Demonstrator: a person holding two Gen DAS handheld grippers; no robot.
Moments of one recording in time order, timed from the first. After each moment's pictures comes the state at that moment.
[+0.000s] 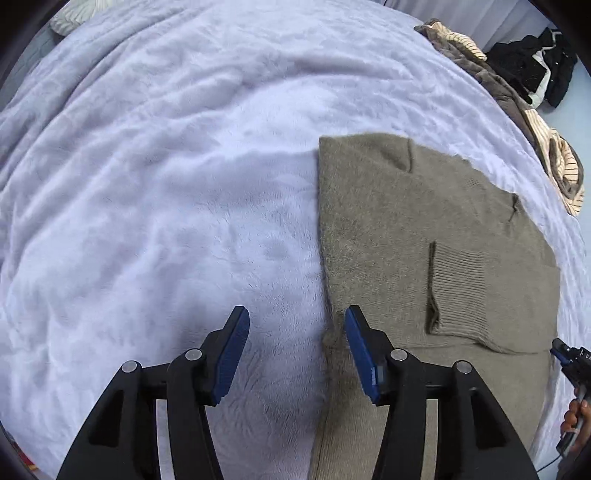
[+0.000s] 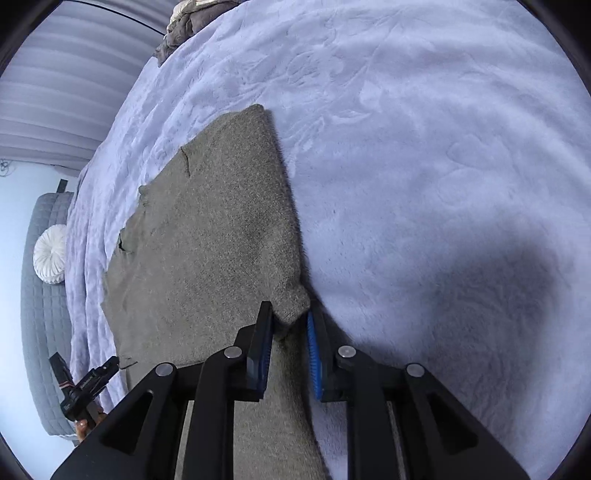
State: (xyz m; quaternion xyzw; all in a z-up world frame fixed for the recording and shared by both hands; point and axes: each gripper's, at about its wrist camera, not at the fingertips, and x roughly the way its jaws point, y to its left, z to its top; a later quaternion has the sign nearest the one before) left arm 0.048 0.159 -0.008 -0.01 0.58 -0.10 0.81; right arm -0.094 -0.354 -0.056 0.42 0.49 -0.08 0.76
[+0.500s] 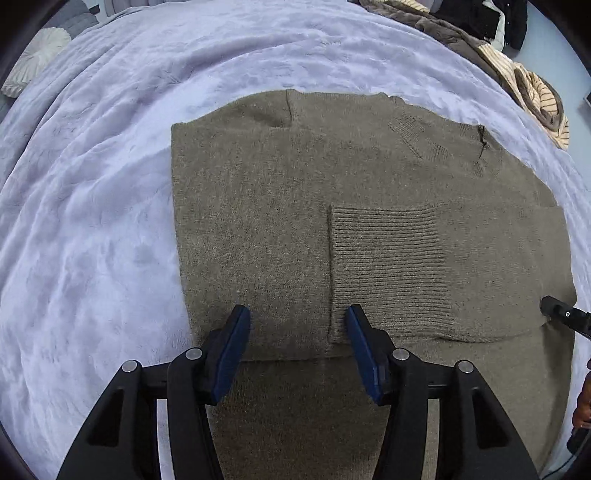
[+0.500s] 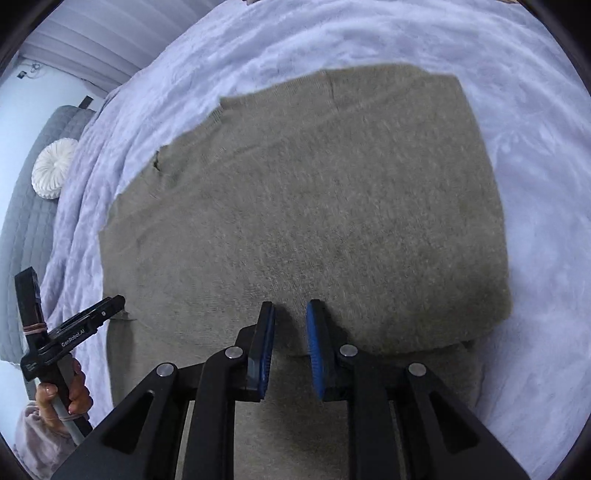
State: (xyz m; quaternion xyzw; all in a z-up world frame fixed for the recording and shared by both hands) left arm 0.028 0.065 -0.040 0.07 0.56 -0.15 0.81; right arm -0.041 -0.264 -0.061 0.32 0.52 0.01 0.79
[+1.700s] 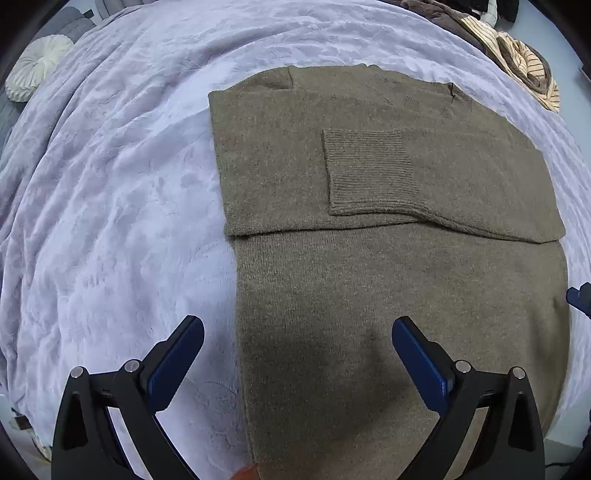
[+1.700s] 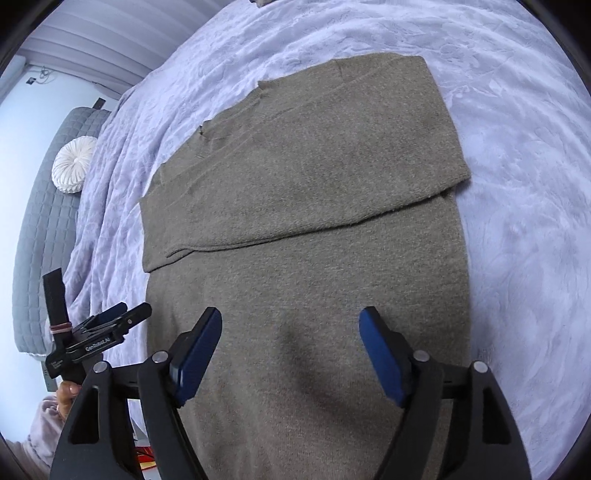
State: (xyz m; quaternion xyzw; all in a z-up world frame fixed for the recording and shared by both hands) left arm -0.043 0.080 -0.009 0.12 0.60 -0.13 0.78; right arm -0.113 -0.232 -0.009 0.35 0.52 0.02 0.78
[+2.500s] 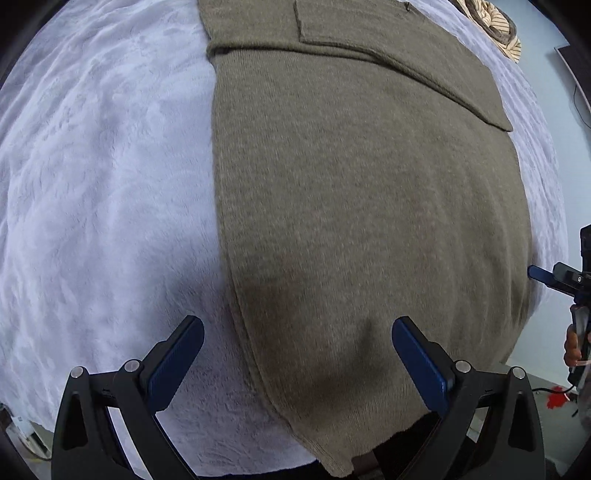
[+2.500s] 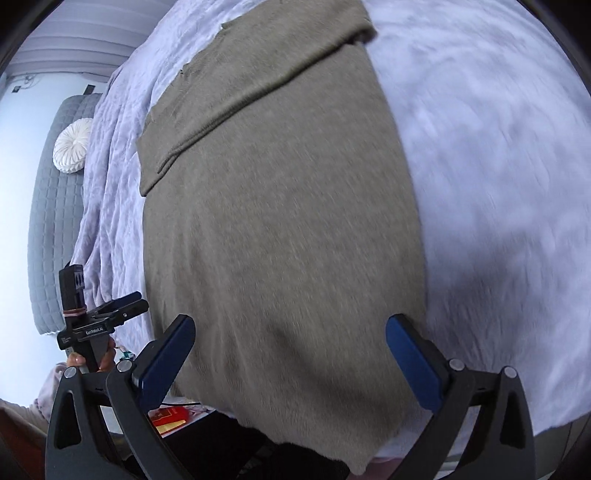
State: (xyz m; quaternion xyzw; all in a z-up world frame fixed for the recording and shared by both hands) left arm -0.141 0.144 -0.034 0.08 0.70 -0.23 0.67; right arm -0.221 -0.223 -0.042 0.40 0.59 0.06 0.70
